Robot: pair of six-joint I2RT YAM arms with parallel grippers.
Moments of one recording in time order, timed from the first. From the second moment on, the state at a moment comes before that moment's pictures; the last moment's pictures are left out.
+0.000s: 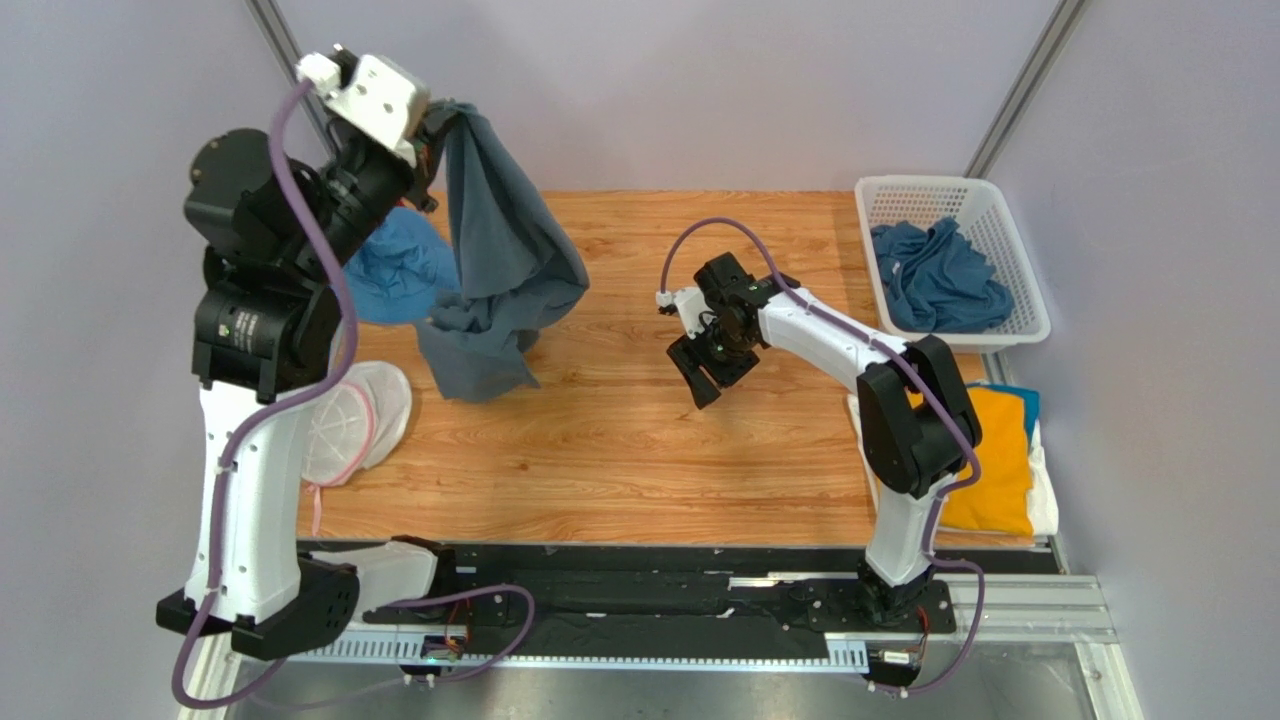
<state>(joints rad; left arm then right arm) -0.26 1.21 1.90 -0.52 0.28 0.36 0.54 1.86 1.40 -0.80 -0.24 -0.20</state>
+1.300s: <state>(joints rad) -0.50 1.69 2.30 -0.20 -0.56 0.74 0.54 1.88 1.39 -0.76 -0.21 -0.19</state>
